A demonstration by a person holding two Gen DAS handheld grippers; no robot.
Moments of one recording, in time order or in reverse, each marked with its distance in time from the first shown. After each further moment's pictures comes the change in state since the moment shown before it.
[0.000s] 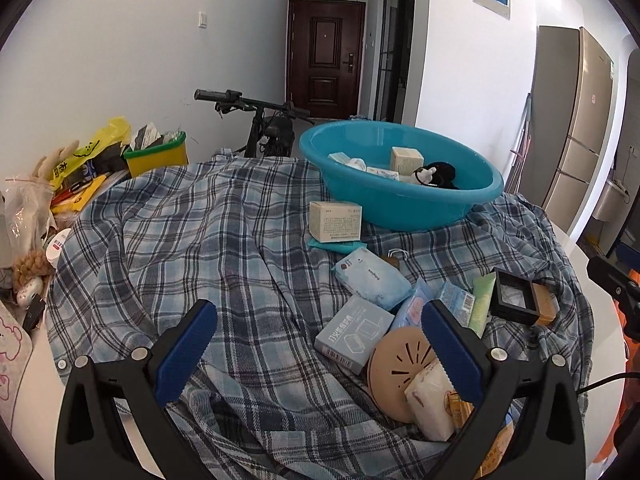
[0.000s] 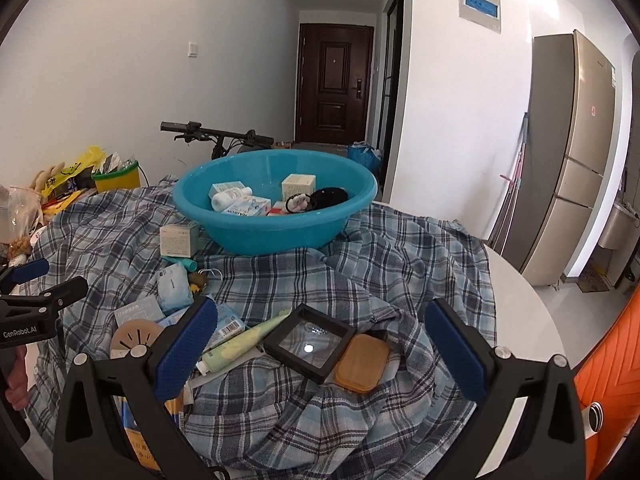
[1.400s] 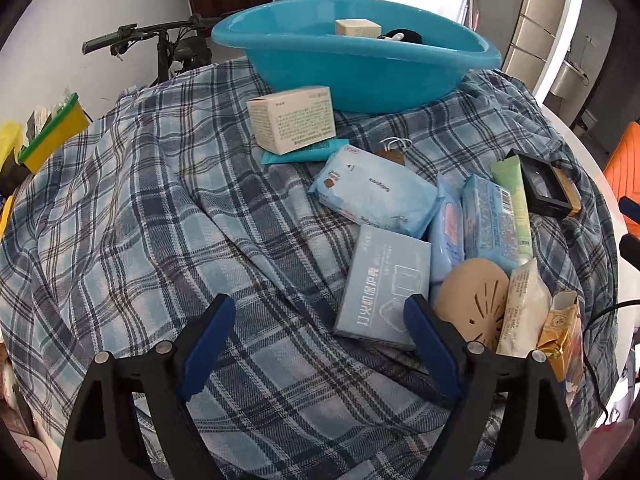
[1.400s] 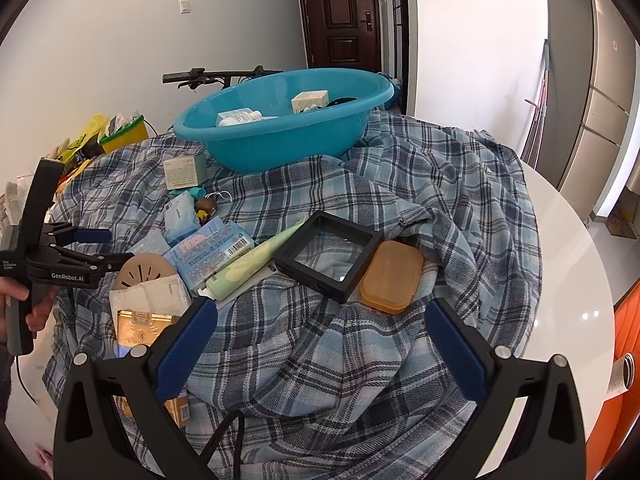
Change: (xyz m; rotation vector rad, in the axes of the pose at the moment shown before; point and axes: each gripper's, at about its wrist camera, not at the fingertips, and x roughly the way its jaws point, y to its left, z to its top) left arm 0.105 0.007 0.003 0.302 0.382 -0.171; right arm 0.031 -0.010 -0.040 0.082 0.220 0.109
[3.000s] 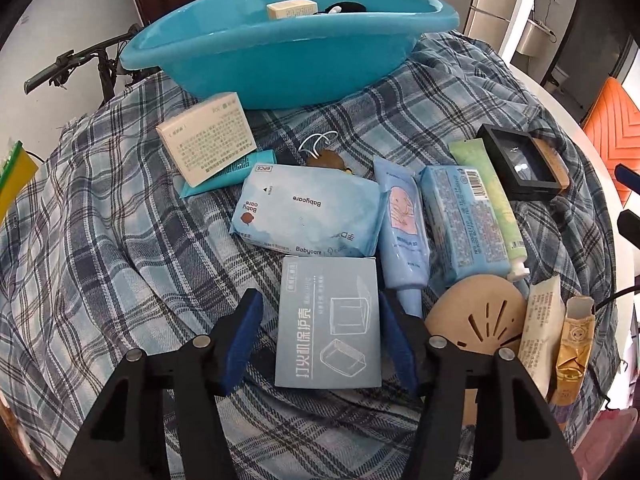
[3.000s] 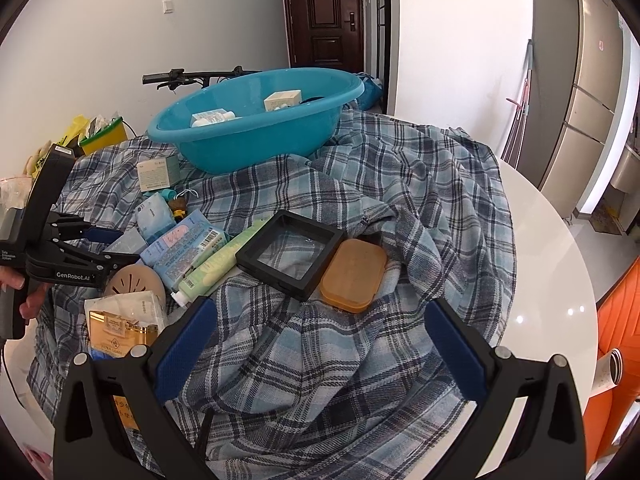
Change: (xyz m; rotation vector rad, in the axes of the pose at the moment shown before) left arm 0.031 -0.032 0.028 0.130 0.070 -0.062; right arm -0.002 -0.016 -0.002 0.013 0.004 -0.075
